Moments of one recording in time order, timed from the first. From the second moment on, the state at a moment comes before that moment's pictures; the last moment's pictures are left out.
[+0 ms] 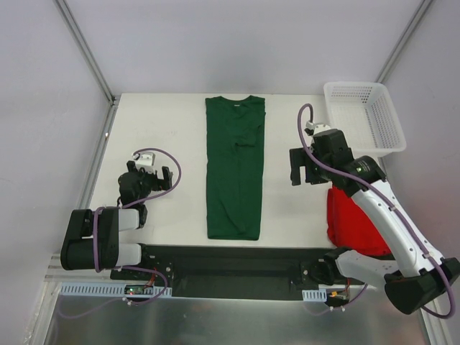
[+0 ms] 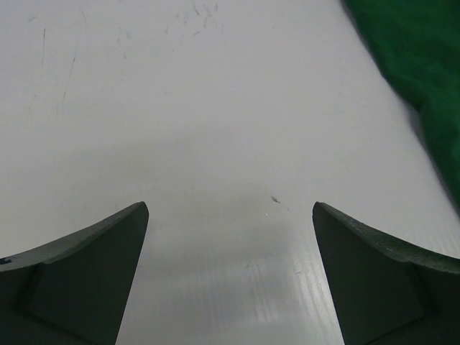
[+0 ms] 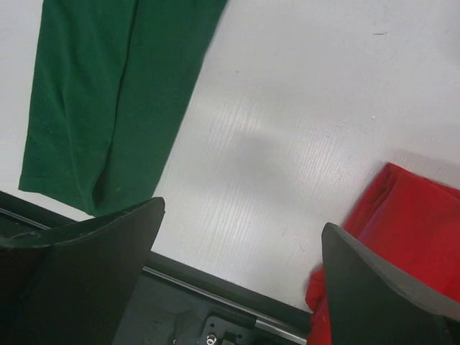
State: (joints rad) left arm 0.06 1.33 0.18 0.89 0.27 0.04; right arm 0.49 1.07 1.19 -0.99 0.16 0.23
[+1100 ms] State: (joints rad) left arm -0.10 1.31 1.50 -1.11 0.52 -0.41; right arm 0.32 1.27 1.00 -0.79 -0.63 0.38
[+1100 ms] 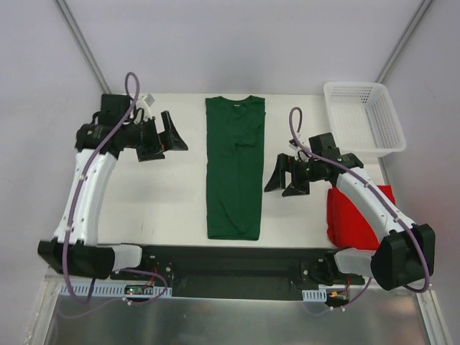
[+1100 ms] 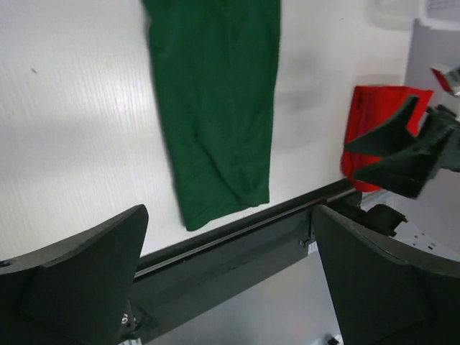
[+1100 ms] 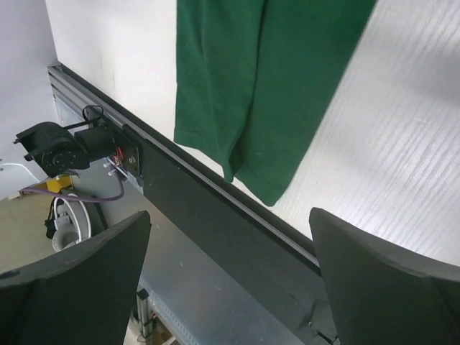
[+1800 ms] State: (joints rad) left arm -0.11 0.97 0.87 -0.88 0.65 -0.58; right arm 0.32 0.83 0.65 -0.80 -0.68 0.56
